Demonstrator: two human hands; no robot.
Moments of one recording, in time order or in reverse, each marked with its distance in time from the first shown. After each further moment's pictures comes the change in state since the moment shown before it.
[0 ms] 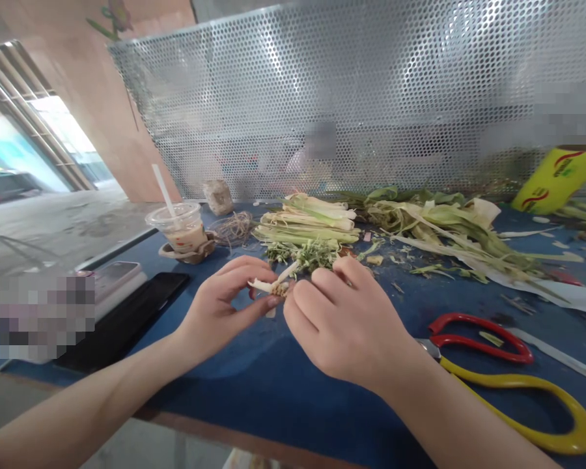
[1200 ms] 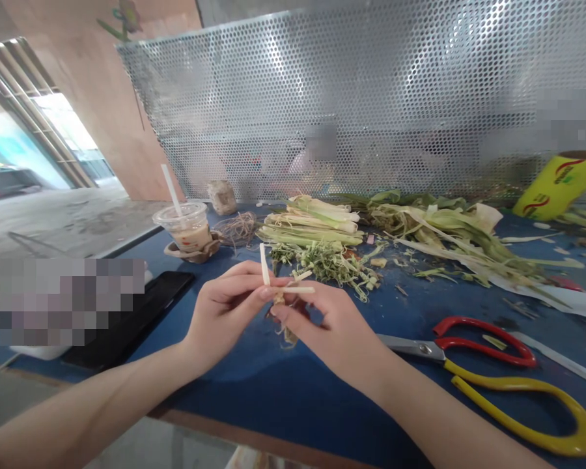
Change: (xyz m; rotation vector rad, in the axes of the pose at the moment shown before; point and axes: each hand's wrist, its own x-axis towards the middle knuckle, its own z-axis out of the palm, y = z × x) left_hand -0.005 0.007 0.004 -0.221 0.123 -0.042; right_hand 0.003 -0.020 0.018 1.150 -0.187 0.789
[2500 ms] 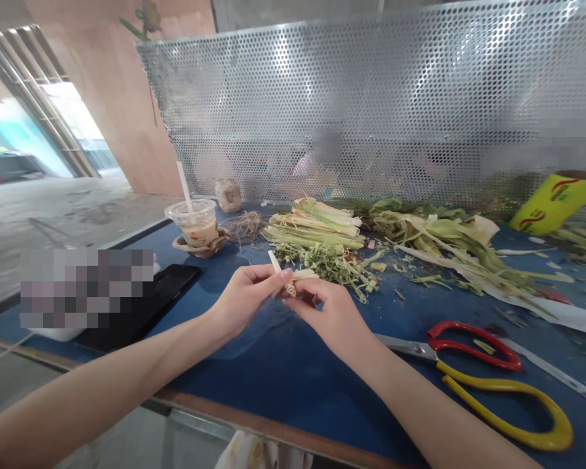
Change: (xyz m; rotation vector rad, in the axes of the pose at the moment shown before) left_hand 0.008 -0.019 0.008 -0.425 -0.014 -0.541; right_hand 0.007 0.020 0.008 -0.127 0.034 0.089
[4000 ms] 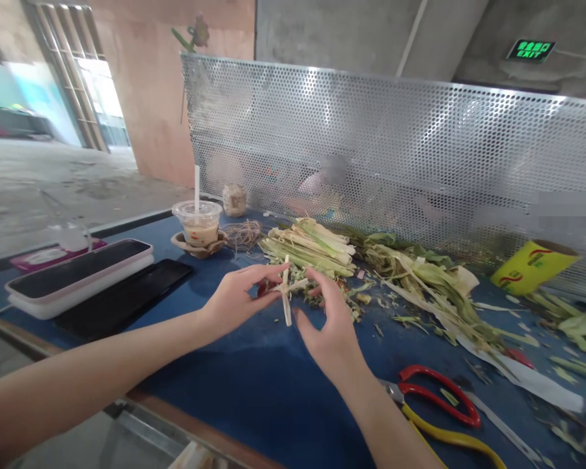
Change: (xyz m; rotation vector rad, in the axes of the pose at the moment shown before) left_hand 0.010 -0.001 -0.013 0.721 0.061 0.514; right_hand 0.003 0.021 -0.018 -0.131 0.209 -0.108
